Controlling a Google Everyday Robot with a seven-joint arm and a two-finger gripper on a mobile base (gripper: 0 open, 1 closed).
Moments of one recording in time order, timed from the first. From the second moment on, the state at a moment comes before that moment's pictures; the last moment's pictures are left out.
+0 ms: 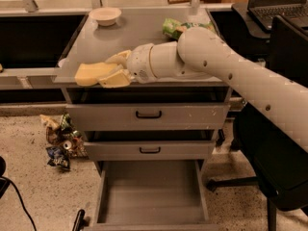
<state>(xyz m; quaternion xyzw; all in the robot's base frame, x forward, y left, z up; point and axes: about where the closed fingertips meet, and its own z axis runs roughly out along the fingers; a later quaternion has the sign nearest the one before) 0.617 0.116 0.893 -0.54 0.61 0.29 0.50</state>
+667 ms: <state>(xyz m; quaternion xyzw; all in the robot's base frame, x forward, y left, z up) 0.548 0.105 0.838 -0.57 0.65 0.26 0.43</state>
